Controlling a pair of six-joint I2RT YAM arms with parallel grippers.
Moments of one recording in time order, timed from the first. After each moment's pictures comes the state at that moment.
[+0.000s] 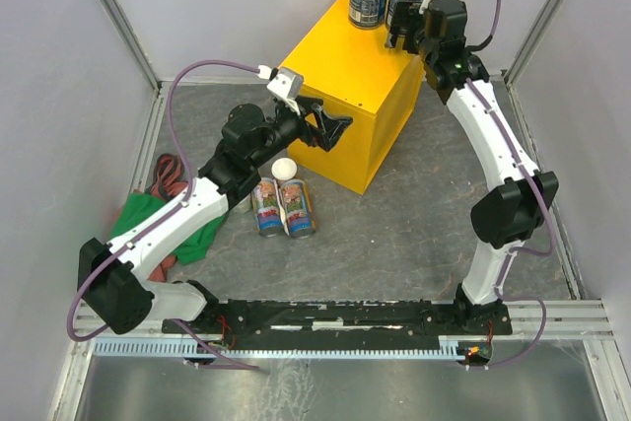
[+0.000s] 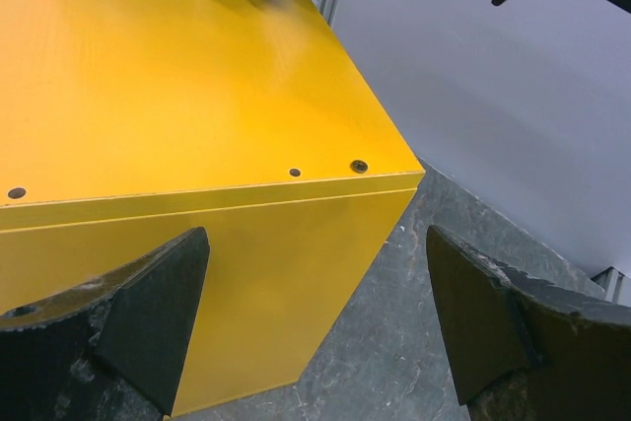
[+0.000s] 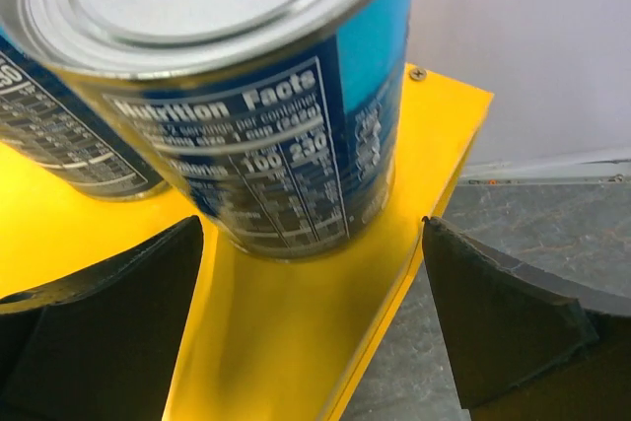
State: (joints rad) left arm -0.66 1.30 1.13 0.27 0.18 -0.23; right arm 0.27 1.88 2.03 -0.32 0.23 0.16
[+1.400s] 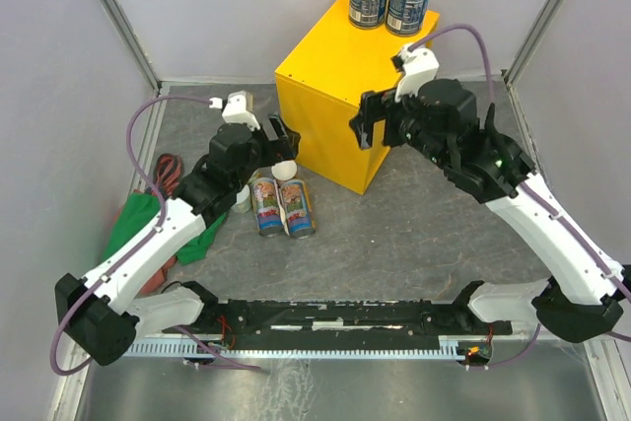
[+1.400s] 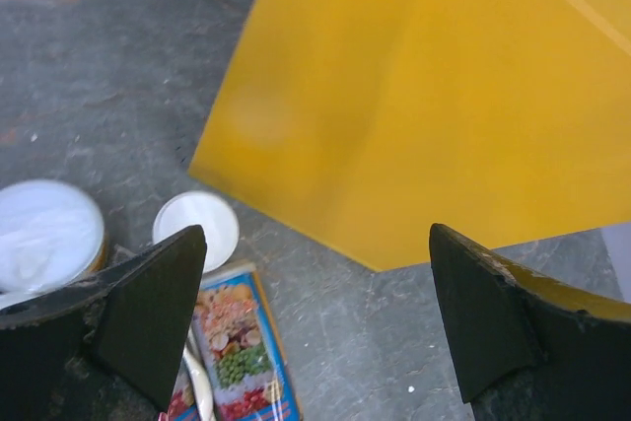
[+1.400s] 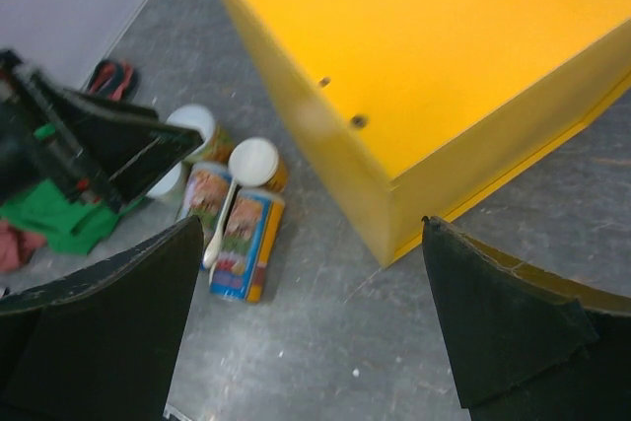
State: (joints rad) left arm -0.59 1.13 1.03 -0.19 -0.27 -0.54; right arm 0.73 1.27 1.66 -0.68 0.25 0.24
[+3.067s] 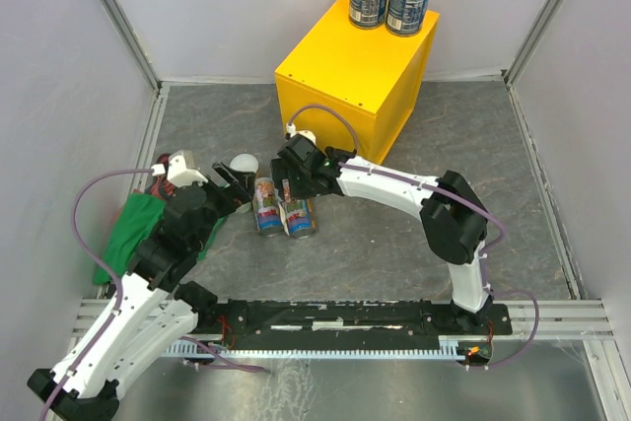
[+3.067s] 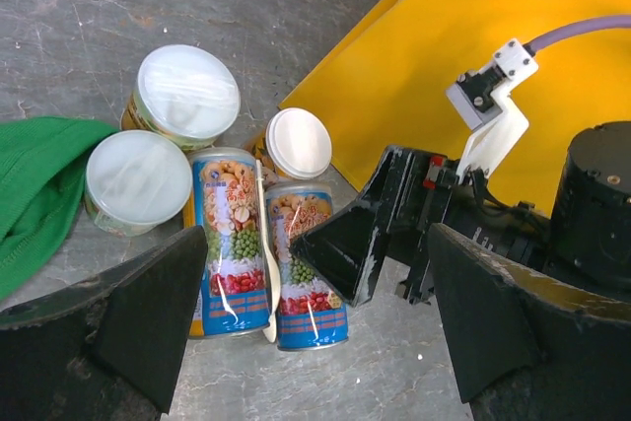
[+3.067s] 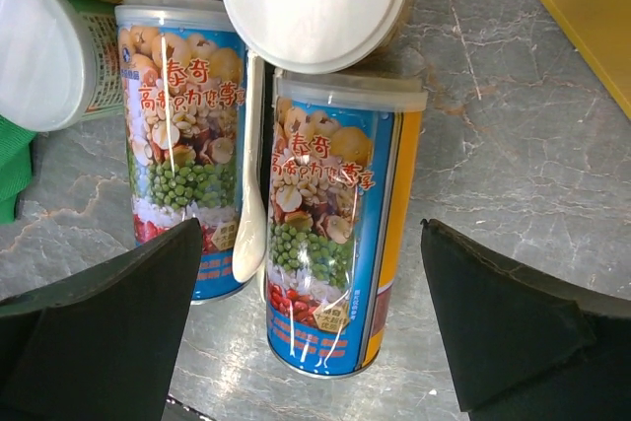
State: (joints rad) left arm -0.52 0.58 0.67 -0.41 -0.39 -0.76; right arm 0.93 1.98 1.59 -0.53 0.16 0.65
